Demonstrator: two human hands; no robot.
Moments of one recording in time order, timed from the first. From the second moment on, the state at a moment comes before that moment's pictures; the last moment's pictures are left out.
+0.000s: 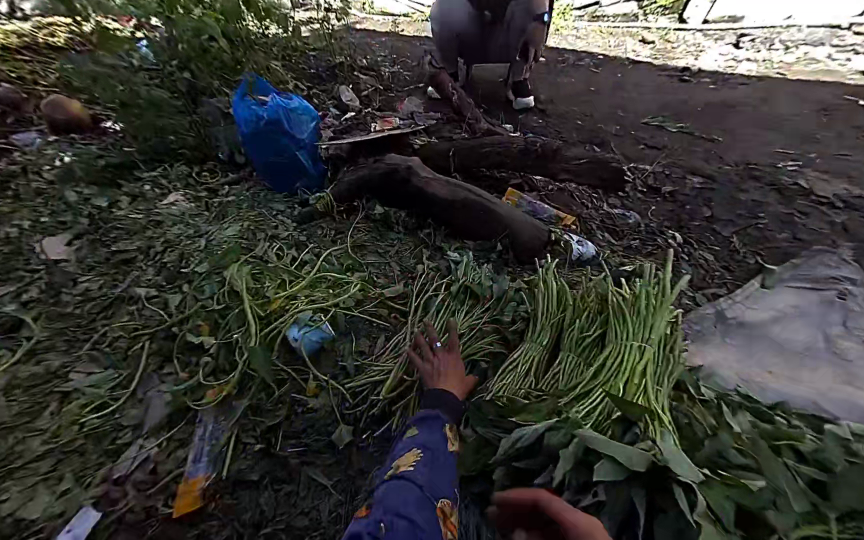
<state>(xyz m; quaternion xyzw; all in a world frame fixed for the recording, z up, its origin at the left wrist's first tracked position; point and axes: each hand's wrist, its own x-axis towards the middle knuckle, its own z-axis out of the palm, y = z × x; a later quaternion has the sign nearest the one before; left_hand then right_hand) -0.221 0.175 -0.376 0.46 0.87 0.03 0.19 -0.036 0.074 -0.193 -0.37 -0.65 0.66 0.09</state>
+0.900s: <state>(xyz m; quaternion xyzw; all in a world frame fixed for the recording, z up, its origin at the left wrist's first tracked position) -0.200 0.178 -0.393 0.60 0.78 -0.04 0.18 0.027 0.152 -0.311 -0.37 -0.91 0.19 -0.10</state>
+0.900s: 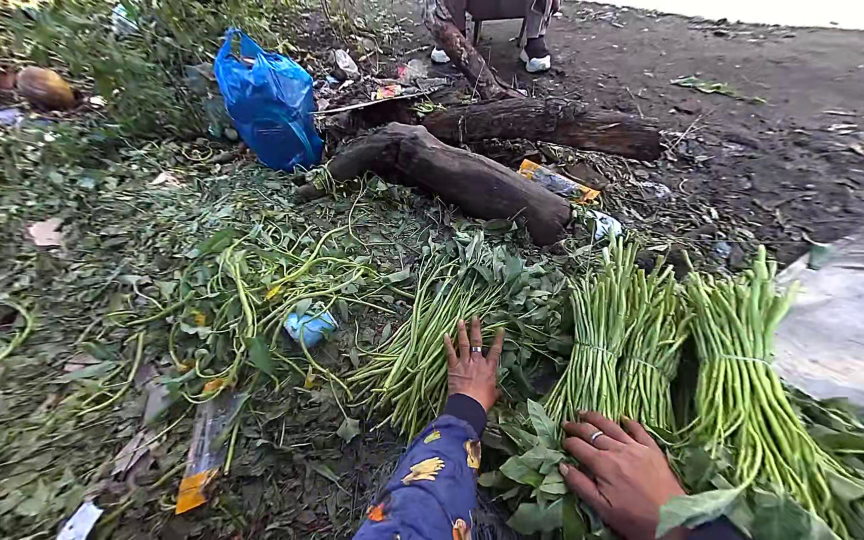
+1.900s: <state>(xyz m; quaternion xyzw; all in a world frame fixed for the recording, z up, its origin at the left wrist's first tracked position) -0.281 0.172 -0.372 0.49 0.86 -0.01 0.13 -0.052 0.161 -0.296 -0.40 -0.87 0.25 -0.12</state>
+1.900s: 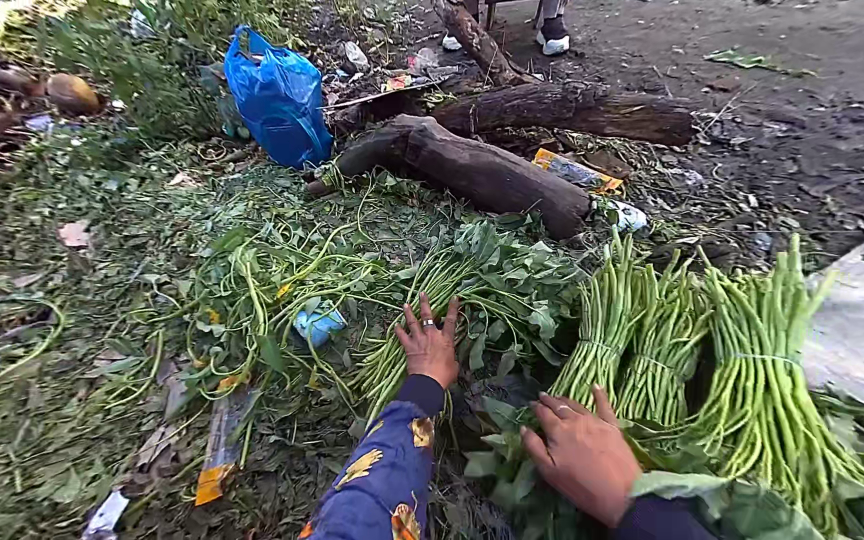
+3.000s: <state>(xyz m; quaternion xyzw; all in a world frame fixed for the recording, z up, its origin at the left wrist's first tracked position) -0.316 0.167 -0.356 0.27 0.87 0.13 0.40 -0.141 0.170 -0.412 -0.48 -0.16 0.78 0.36</state>
